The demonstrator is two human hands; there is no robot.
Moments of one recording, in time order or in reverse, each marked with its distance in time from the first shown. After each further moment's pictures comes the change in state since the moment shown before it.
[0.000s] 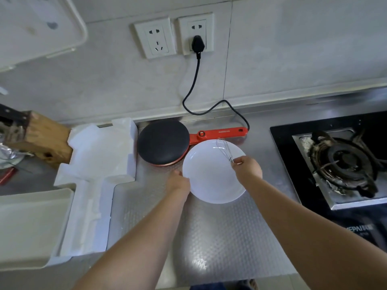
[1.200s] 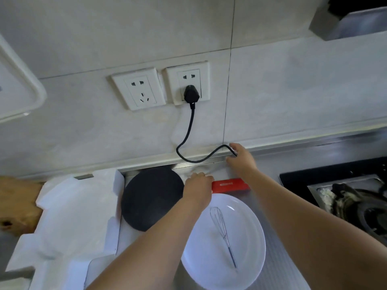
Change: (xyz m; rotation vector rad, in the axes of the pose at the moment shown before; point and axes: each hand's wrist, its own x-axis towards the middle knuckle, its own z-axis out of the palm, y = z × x) left_hand 0.051 0.152 0.063 1.187 -0.066 0.887; right_hand 0.164 -0.114 -0.022 0.101 0.029 -0.292
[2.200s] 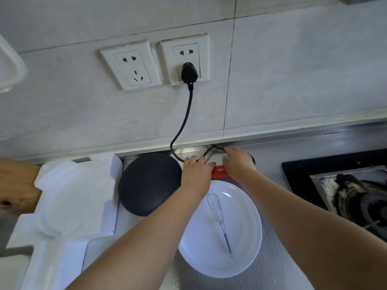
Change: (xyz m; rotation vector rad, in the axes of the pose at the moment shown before) left_hand 0.001 0.005 0.006 0.263 0.052 0.005; right_hand -0.012 0.030 0.025 -0.562 -0.167 -0.113
